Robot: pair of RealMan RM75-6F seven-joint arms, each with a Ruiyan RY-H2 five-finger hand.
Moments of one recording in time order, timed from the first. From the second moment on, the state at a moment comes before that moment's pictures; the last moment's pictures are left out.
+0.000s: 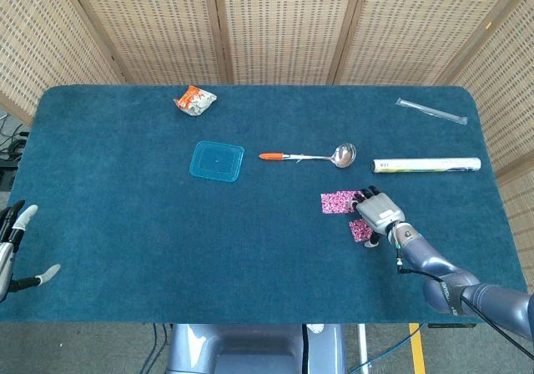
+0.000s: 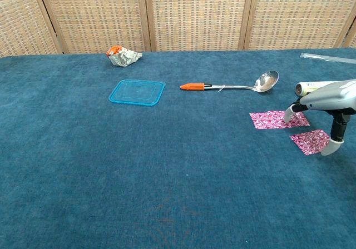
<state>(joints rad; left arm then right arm) -0.07 -1.01 -0.03 -1.77 1.44 1.45 0.11 0.90 -1.32 -0.06 -1.33 -0.97 0.56 -0.34</state>
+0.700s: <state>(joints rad) -0.07 -1.01 -0.03 -1.78 1.43 1.45 0.13 0.86 -1.31 -0.07 -1.27 -0.95 0.55 -0.31</state>
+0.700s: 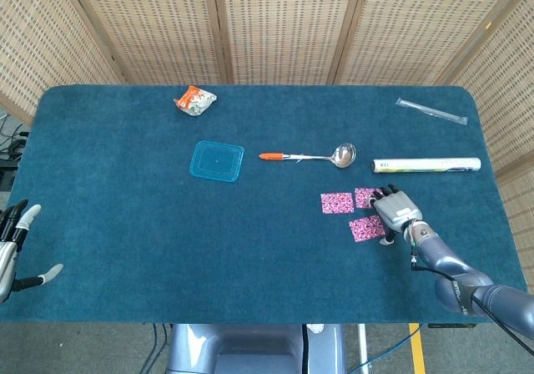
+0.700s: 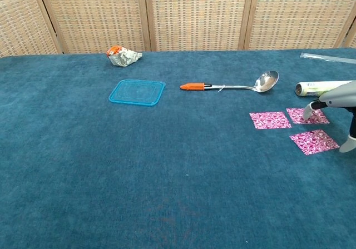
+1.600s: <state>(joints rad) -0.07 -1.01 -0.03 -1.77 1.44 1.45 0.11 0.86 -1.31 0.06 -1.36 -0.98 0.65 -0.22</state>
